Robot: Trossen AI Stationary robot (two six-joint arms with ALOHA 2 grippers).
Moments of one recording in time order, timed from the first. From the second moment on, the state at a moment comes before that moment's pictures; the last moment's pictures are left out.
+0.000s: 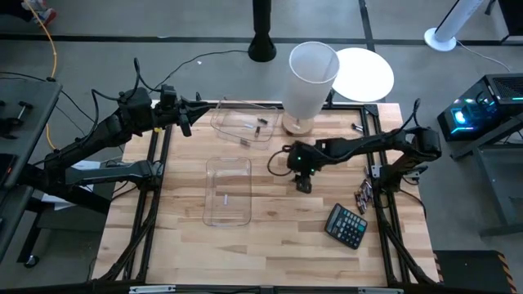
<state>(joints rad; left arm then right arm) 0.51 0.78 0.93 -0.30 0.07 -0.36 -0.12 1.59 0.90 -0.42 -0.13 0.04</state>
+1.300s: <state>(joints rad) 0.51 0.83 0.93 -0.30 0.07 -0.32 -0.27 1.78 1.37 -0.18 0.20 0.06</state>
